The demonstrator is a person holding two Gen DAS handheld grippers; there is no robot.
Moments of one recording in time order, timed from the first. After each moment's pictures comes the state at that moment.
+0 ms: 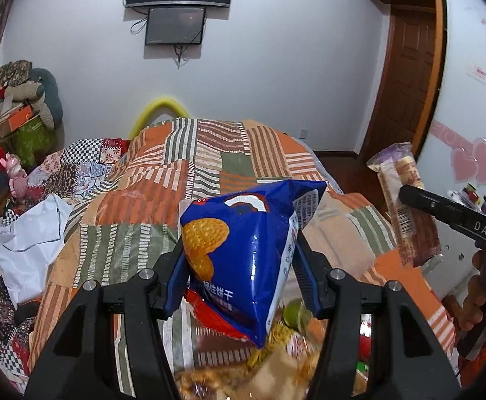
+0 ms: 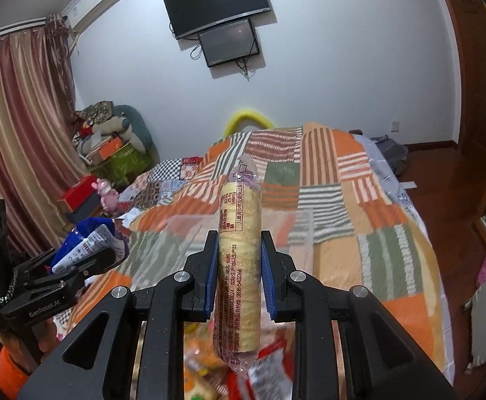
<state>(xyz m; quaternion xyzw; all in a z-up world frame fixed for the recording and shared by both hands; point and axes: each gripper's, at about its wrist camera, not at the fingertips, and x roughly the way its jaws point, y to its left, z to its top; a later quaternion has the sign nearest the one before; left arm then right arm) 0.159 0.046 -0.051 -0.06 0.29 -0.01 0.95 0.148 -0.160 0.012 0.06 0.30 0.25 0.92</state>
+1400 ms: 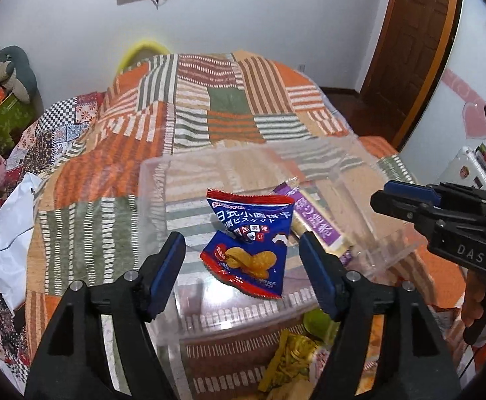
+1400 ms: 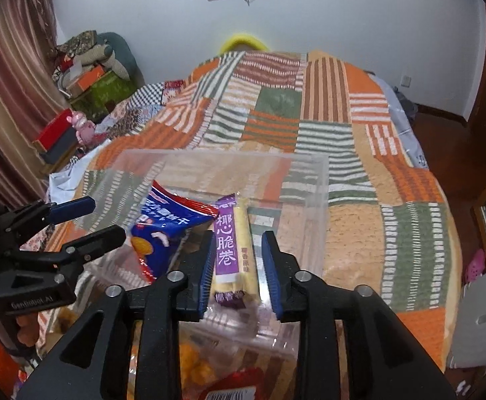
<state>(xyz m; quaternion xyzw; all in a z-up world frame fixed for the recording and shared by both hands) 0.245 0.036 -0.105 -0.03 0.43 -0.04 0.90 0.203 -0.130 -0.043 -0.01 0.44 0.26 0.86</state>
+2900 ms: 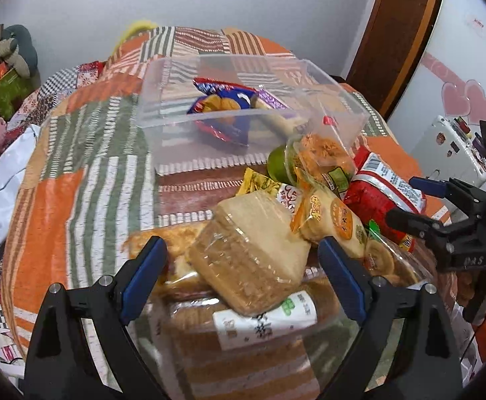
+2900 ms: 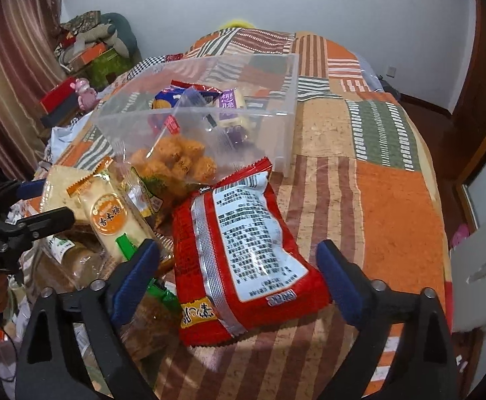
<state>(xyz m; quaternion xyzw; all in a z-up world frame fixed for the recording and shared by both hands) 0.102 0.015 -0.157 -0.05 0.45 -0.06 0.89 0.085 -0.160 -0.095 -0.05 0.46 0.23 0.86</state>
